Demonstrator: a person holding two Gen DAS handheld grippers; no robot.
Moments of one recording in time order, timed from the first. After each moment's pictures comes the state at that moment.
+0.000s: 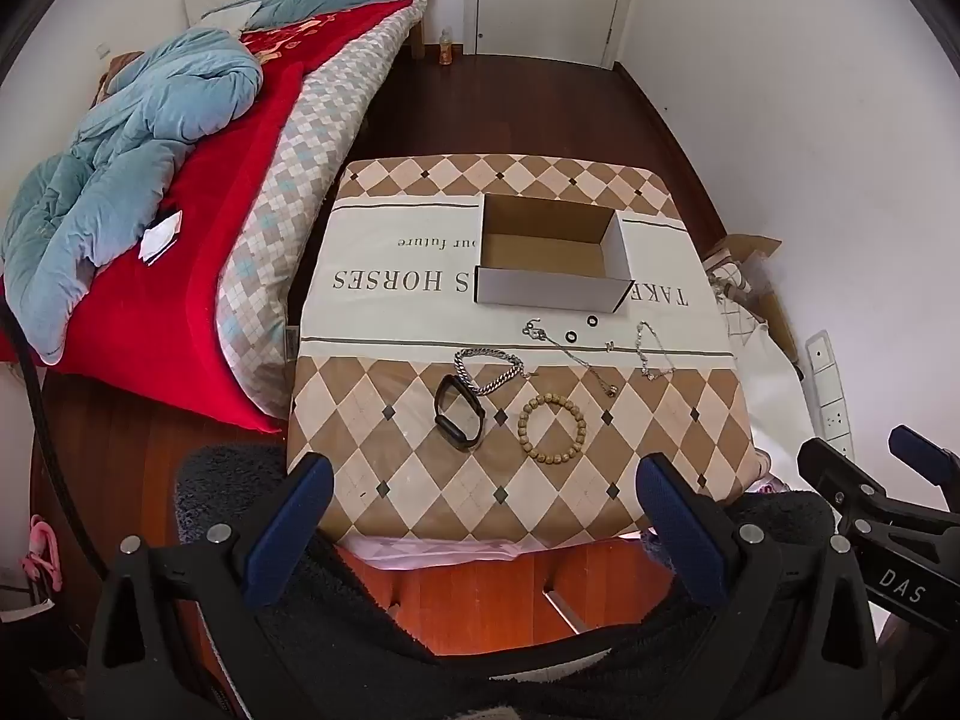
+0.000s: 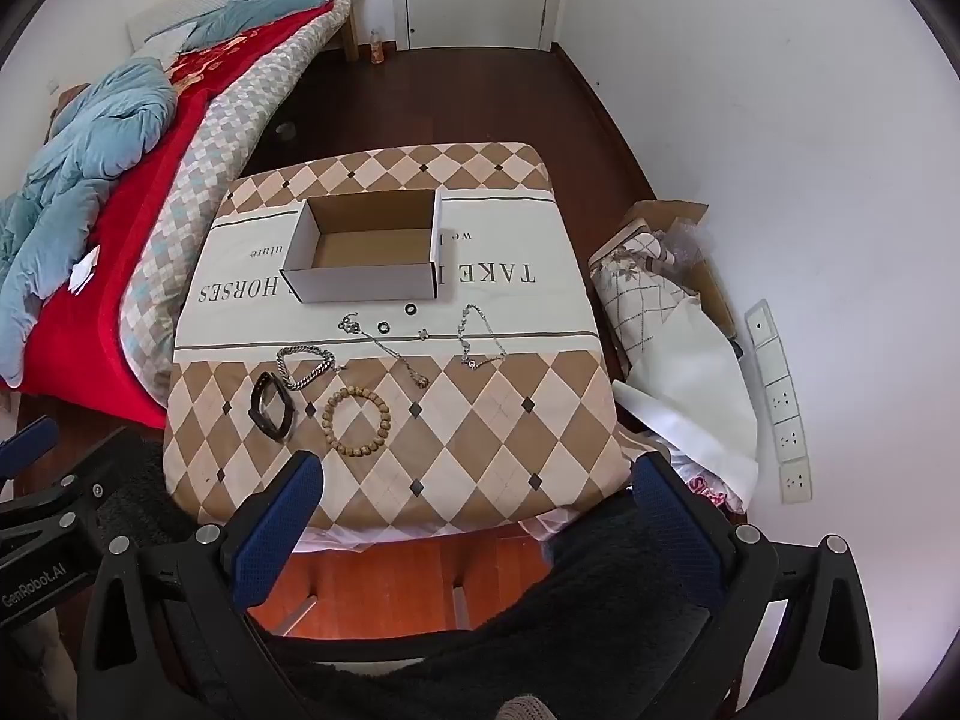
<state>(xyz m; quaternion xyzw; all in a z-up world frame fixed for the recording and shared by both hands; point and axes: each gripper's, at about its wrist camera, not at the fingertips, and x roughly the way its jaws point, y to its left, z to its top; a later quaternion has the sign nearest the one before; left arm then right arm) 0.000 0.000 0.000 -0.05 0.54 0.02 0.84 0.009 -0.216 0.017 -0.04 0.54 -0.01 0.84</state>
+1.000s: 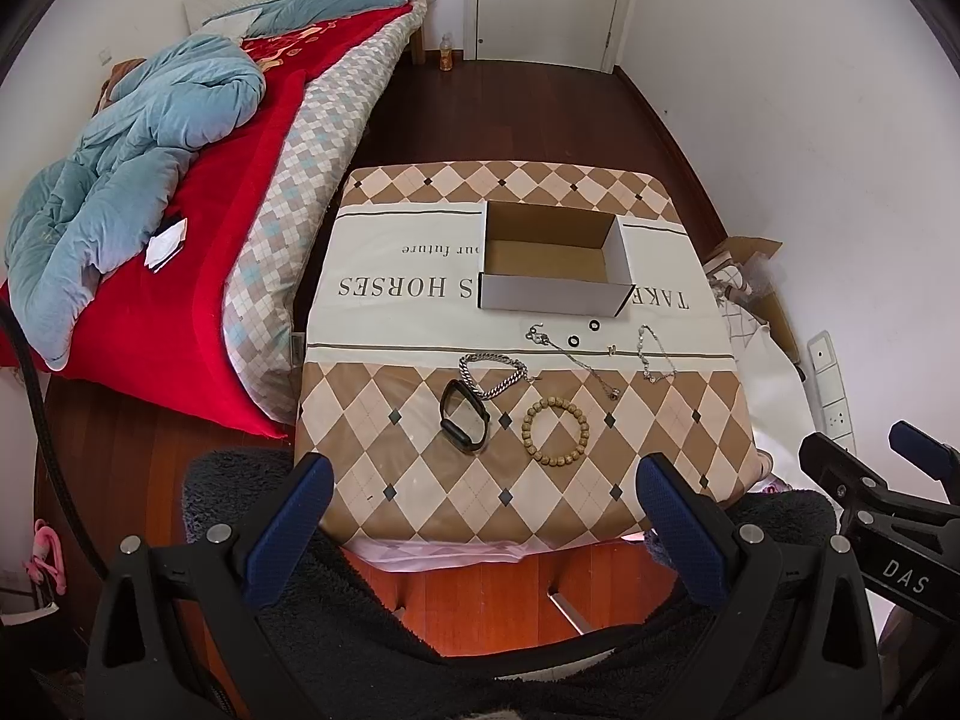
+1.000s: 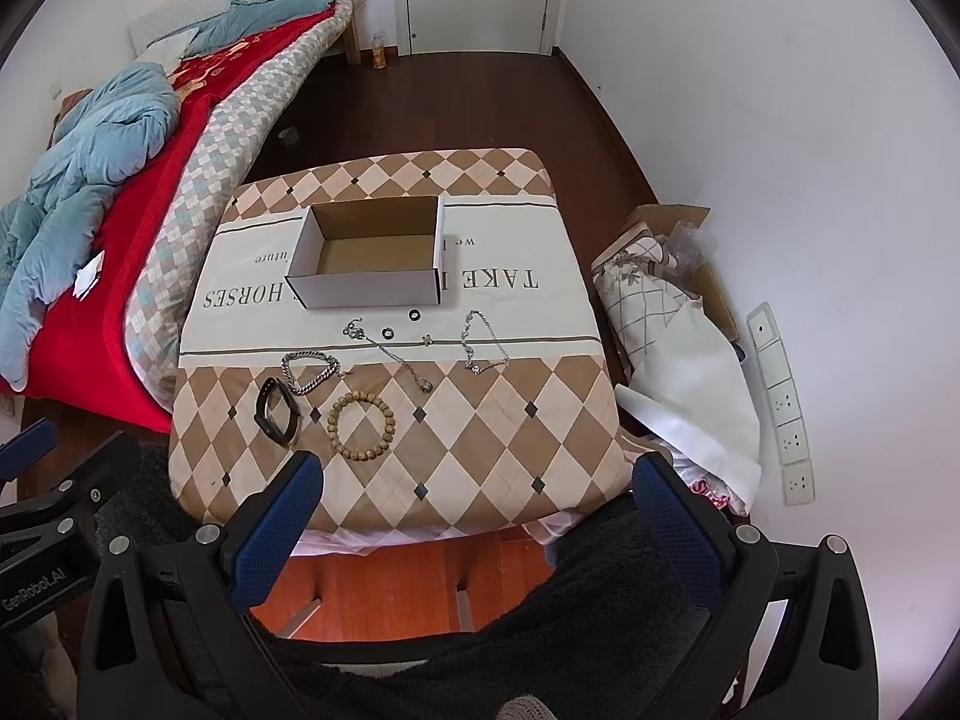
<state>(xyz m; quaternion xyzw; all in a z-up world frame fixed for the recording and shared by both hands) -0.001 0.002 0.007 -0.04 0.54 0.03 0.84 0.008 -0.215 0.020 -0.04 0.54 -0.01 0.84</state>
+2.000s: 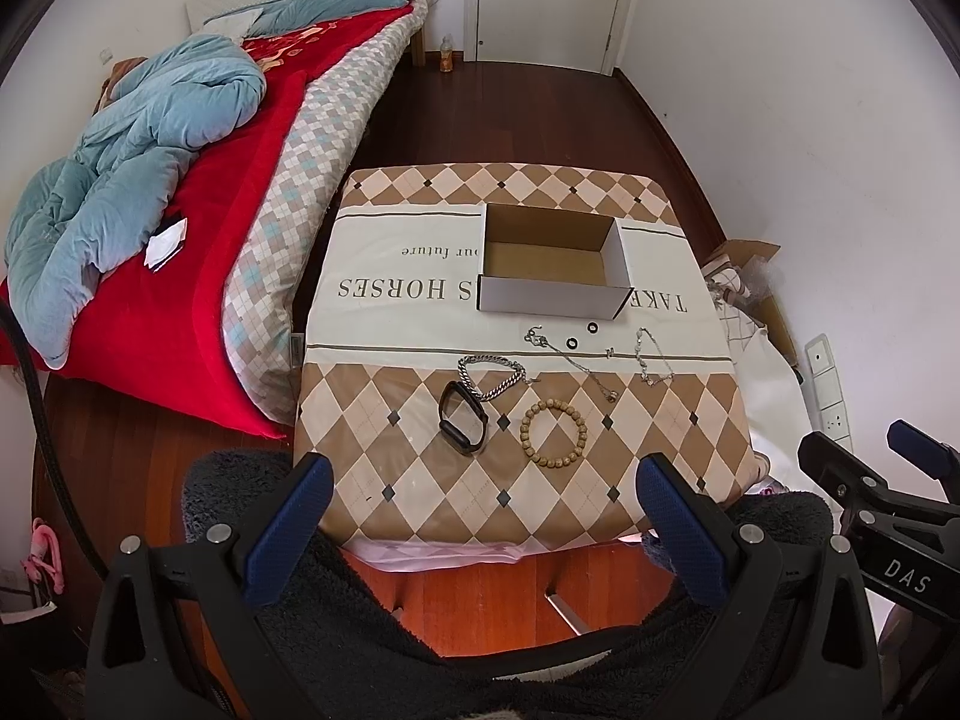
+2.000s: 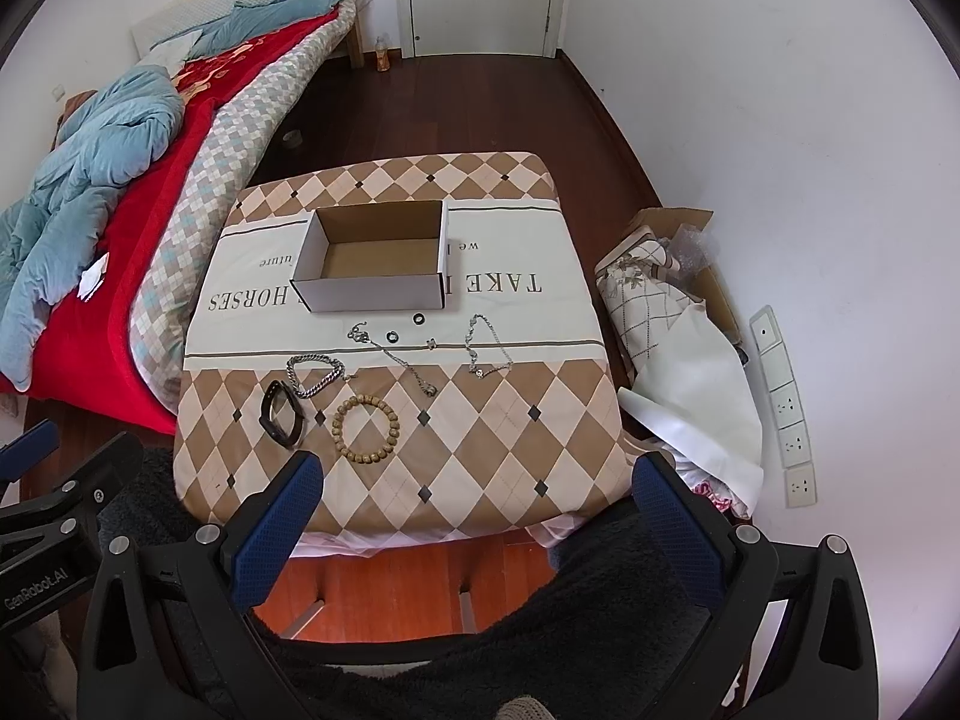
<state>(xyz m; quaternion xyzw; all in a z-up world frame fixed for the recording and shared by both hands) 0.001 0.003 0.016 -0.05 0.54 0.03 0.84 0.011 -0.216 0.028 -0.03 0.54 -0.01 0.84</state>
